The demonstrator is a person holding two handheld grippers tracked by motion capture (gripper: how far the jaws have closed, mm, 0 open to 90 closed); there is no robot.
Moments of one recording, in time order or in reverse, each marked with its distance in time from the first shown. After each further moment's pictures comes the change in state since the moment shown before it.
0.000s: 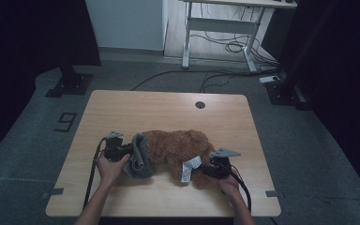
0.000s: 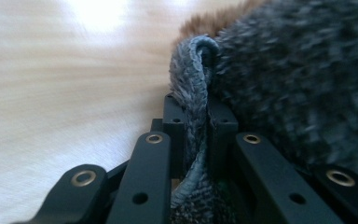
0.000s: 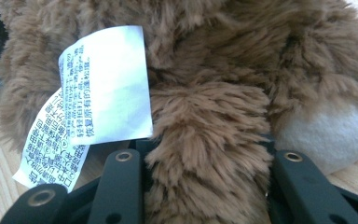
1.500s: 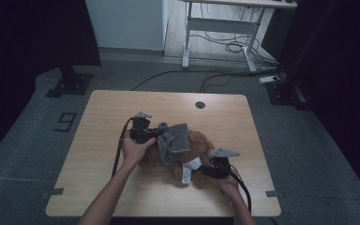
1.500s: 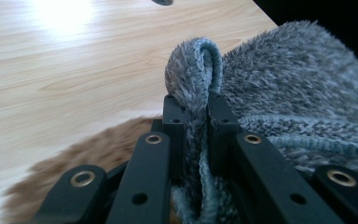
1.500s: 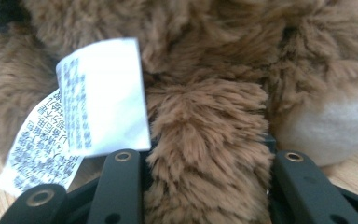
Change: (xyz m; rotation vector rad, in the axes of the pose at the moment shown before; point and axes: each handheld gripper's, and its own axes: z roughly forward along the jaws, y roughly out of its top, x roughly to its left) left arm -0.073 0.075 0.015 0.043 -0.074 0.121; right arm 0.001 -0.001 0.003 0.010 -0.002 -0.020
